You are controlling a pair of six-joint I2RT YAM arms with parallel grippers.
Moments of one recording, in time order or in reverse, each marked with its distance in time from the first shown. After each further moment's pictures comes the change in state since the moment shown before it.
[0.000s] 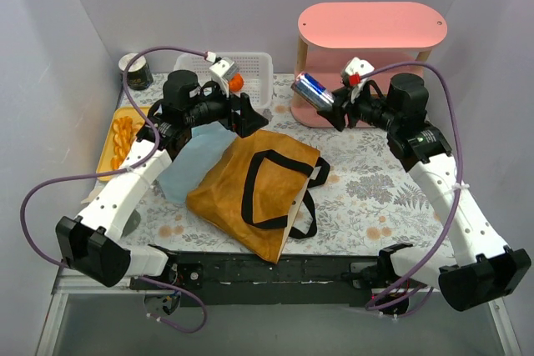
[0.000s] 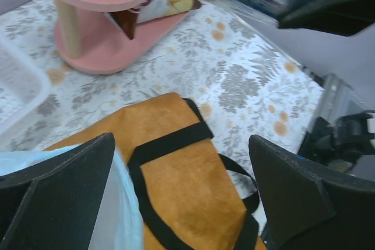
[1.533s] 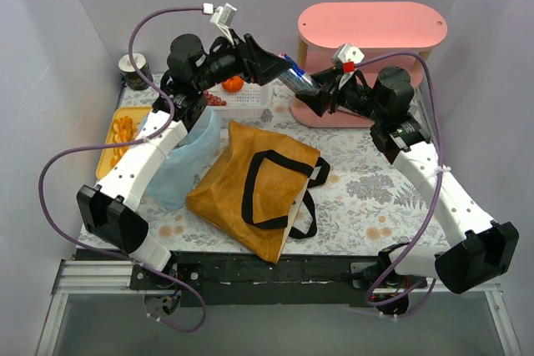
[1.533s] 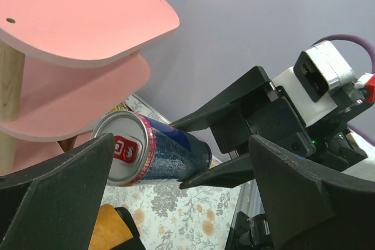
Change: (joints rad) left arm -0.034 0.235 0.328 0.350 0.033 -0.488; right arm 0.068 0.124 0.002 0.407 -0.051 0.207
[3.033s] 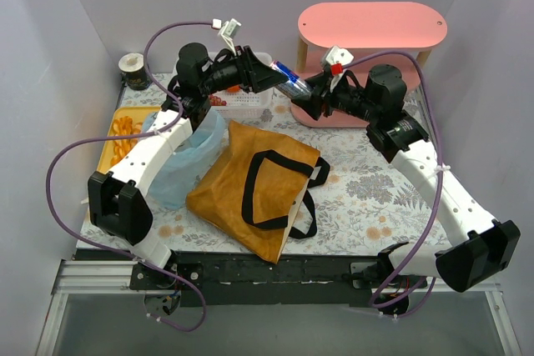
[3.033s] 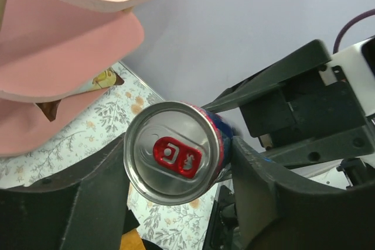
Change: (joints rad) left arm 0.041 0.077 -0.119 0.100 0.155 -0.100; right arm 0.069 0.010 0.060 -0.143 0.060 -0.070
